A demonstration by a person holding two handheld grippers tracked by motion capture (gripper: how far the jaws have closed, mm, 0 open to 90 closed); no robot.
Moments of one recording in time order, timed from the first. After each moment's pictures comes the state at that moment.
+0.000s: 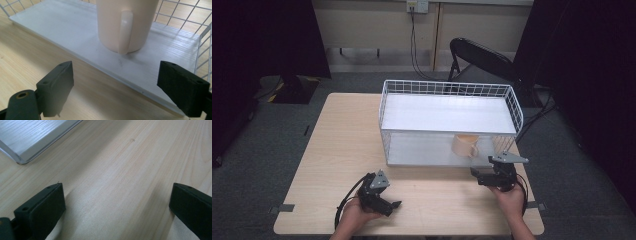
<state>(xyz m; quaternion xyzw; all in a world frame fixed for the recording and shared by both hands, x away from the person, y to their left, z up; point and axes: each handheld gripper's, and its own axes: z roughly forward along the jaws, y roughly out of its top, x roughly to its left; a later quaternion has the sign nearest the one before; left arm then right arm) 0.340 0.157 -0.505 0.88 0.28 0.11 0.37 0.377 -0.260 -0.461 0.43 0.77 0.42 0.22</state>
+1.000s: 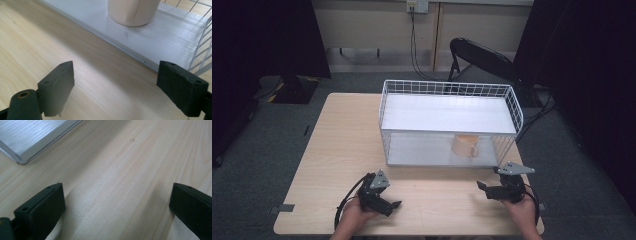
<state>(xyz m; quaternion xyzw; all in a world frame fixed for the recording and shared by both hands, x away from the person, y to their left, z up) 0.340 0.157 -0.505 0.88 0.28 0.11 0.37 0.351 -0.281 -0.470 0.39 0.81 0.39 0.20</state>
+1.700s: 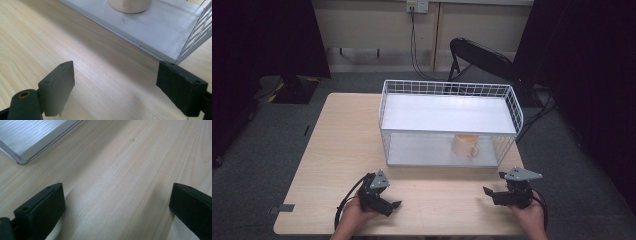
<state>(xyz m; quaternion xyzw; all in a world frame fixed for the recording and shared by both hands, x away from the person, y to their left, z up) 0.340 0.157 -0.505 0.88 0.28 0.11 0.37 0.338 -0.300 -0.474 0.38 0.82 0.38 0.20</state>
